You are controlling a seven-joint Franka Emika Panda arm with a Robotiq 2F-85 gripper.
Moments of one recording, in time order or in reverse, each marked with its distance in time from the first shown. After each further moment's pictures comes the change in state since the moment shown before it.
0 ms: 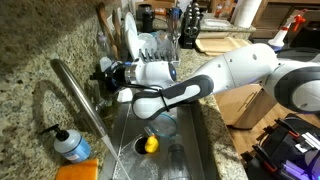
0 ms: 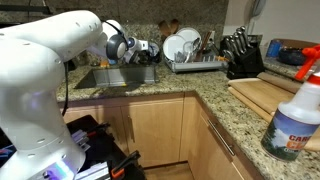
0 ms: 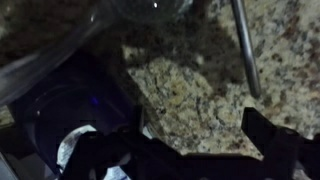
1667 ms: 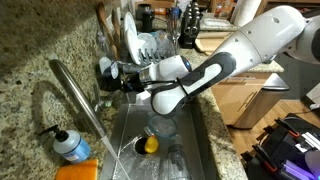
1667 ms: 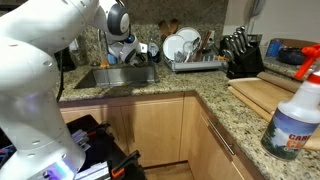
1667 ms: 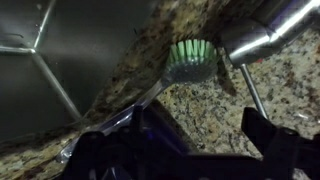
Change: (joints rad) arm -0.169 -0.307 0.091 -0.587 0.071 -0.017 0.013
